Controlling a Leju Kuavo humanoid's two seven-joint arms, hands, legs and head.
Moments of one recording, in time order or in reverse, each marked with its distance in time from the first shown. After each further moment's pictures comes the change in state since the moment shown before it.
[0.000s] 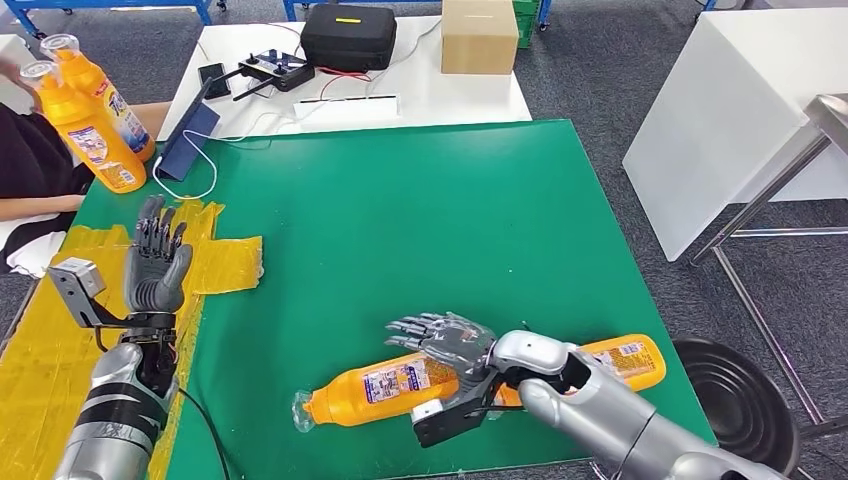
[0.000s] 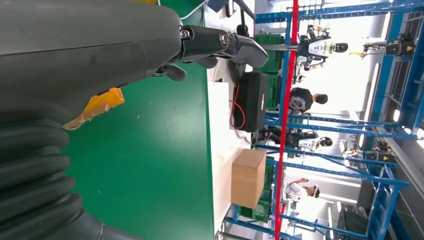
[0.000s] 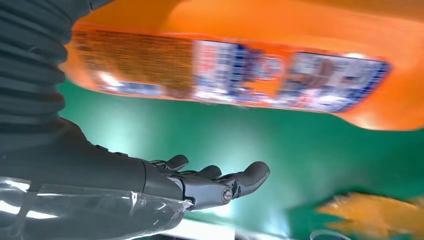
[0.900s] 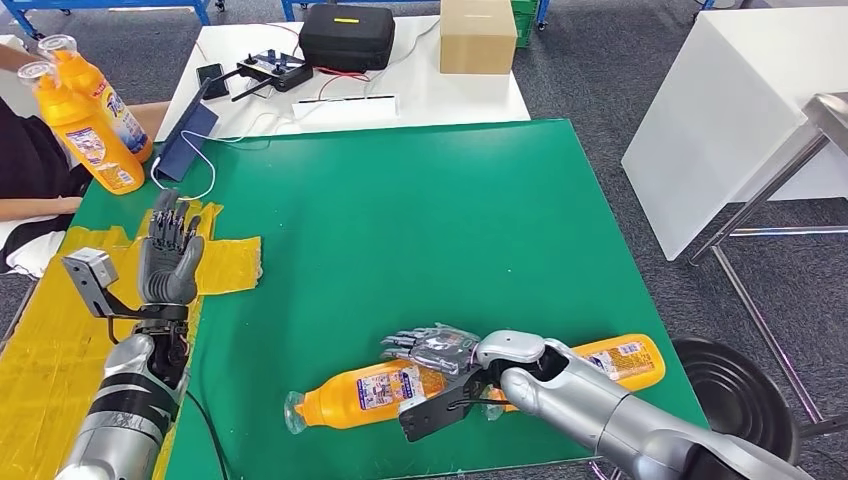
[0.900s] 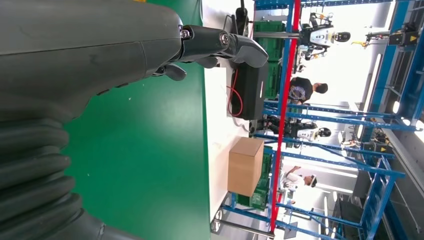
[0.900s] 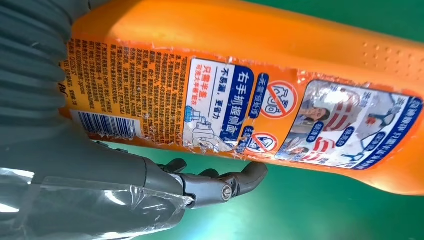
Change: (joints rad) left arm -0.040 -0.020 -0.030 0.043 0.019 -0.002 0.003; right arm -0.091 0.089 0.146 0.199 -0.163 0.066 0.012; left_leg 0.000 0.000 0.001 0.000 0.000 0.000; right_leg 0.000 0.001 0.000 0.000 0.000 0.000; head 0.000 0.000
